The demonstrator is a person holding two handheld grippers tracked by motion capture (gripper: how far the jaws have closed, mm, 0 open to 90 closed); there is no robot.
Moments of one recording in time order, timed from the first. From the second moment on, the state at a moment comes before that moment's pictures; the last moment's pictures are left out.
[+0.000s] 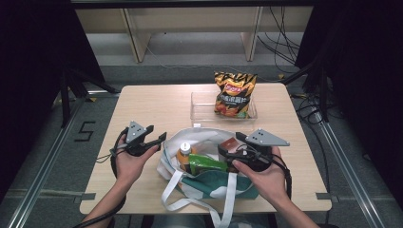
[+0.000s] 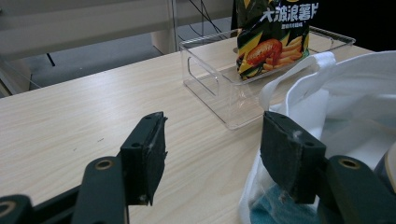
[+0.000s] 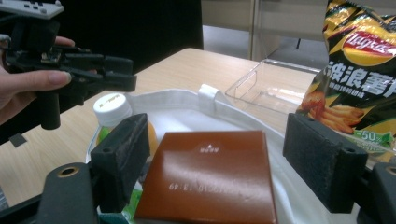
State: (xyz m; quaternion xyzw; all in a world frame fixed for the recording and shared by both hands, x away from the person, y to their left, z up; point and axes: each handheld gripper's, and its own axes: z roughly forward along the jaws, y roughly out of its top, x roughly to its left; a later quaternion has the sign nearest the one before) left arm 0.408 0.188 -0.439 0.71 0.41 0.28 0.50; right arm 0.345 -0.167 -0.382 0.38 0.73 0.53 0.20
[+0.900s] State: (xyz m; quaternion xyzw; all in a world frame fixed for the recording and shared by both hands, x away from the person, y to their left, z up) left arm 0.408 0.189 -0.440 0.71 0.41 0.28 0.49; right arm 0.346 -0.163 -0.406 0.37 0.75 0.51 0.22
